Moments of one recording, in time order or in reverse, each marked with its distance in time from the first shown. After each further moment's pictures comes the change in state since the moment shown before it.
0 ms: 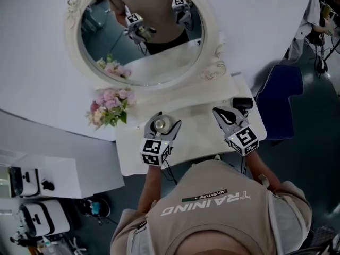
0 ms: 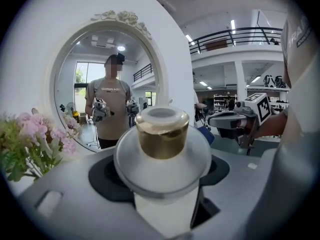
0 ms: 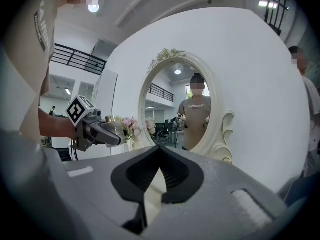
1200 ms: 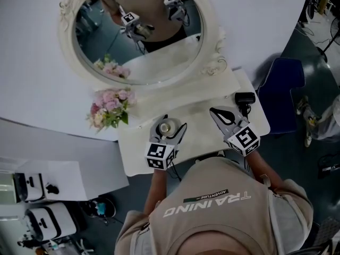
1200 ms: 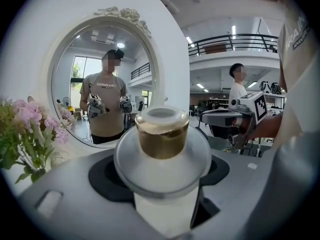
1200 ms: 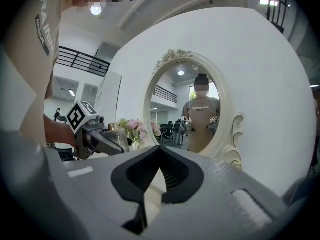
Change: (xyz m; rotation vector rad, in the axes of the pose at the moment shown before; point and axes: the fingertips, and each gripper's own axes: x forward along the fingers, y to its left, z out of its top) left arm -0.002 -0.017 -0.014 -0.039 0.002 -0.064; right arm 0.009 0.025 0.010 -0.008 -0.016 0.043
